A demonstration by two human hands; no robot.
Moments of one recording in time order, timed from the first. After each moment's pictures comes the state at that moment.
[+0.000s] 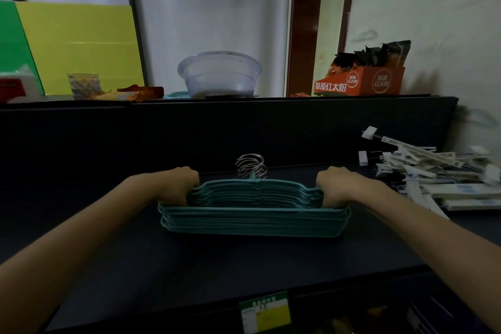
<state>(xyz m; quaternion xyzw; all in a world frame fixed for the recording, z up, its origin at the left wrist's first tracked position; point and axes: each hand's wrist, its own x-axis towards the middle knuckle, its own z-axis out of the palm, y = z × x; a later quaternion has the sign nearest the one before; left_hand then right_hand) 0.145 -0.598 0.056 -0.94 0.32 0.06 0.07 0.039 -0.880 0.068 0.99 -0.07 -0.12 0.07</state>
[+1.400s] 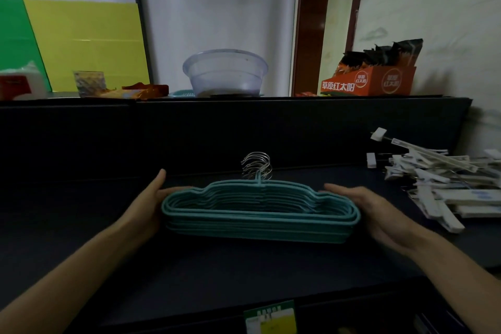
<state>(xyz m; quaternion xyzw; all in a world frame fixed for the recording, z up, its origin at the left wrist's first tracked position) 0.117 -0.562 0.009 -0.64 0.05 0.20 -0.74 -0.005 -0.911 0.013 0.71 -0.02 0.01 -0.71</state>
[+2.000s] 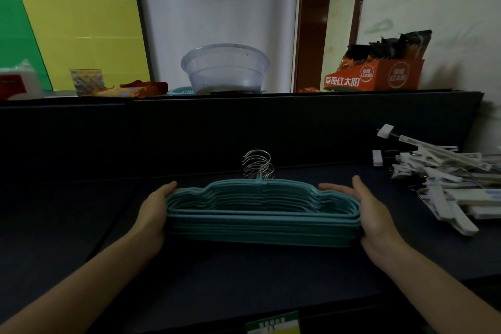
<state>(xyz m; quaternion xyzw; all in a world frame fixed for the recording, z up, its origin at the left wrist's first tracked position) 0.113 -0.583 -0.002 -0.65 -0.04 0.04 -0.76 0.008 -0.879 0.005 0.67 -0.15 0.13 -0.72</state>
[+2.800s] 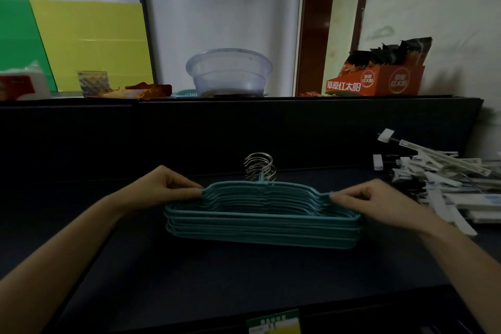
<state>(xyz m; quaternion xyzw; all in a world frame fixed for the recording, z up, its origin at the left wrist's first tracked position) 0.137 -0.551 0.044 -0.83 0.32 0.11 -0.44 0.000 -0.915 0.046 0.92 -0.02 0.01 -0.39</state>
